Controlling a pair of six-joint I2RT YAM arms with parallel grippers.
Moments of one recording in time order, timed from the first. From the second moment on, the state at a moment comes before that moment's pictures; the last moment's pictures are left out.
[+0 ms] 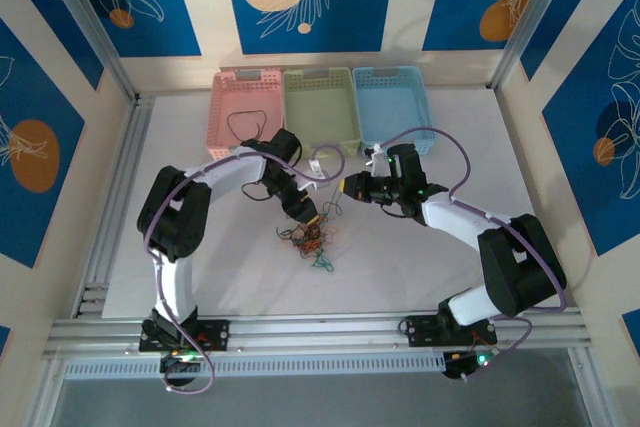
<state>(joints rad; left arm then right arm) -0.55 1.96 1.40 -0.83 0.62 0.53 0.39 1.45 0.74 0.09 -0.60 0.64</state>
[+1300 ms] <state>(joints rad) -0.51 1.26 1.39 -0.74 0.11 0.24 0.31 1.40 0.64 0.10 -0.52 0.73</state>
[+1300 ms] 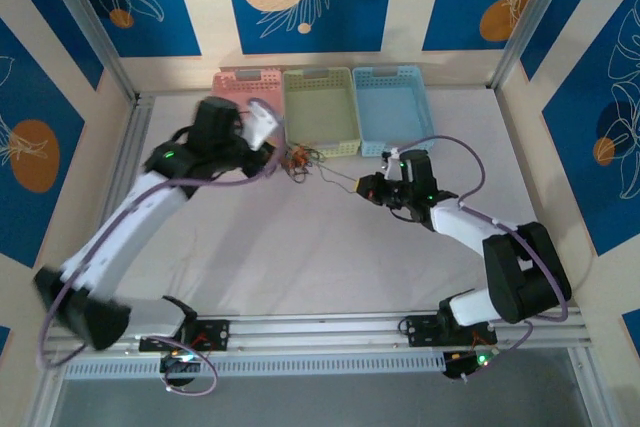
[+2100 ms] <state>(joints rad) -0.37 0.87 1.33 -0.80 -0.41 0.10 -0.11 1.23 0.40 0.13 -0.52 0.98</state>
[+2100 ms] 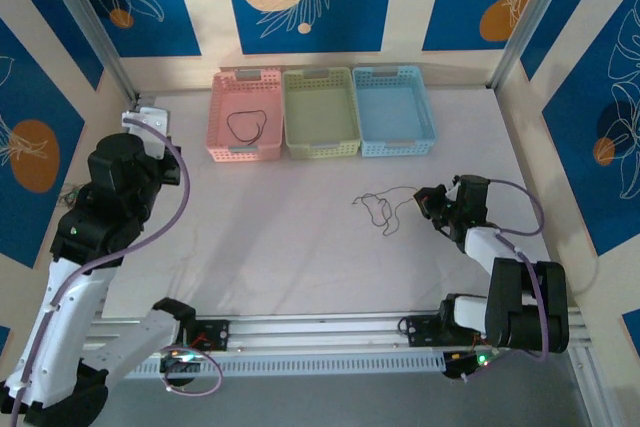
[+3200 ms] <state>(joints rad) -0.38 0.94 0.86 -0.69 0.06 0.00 0.34 1.42 1.57 -0.27 -0.43 0.71</state>
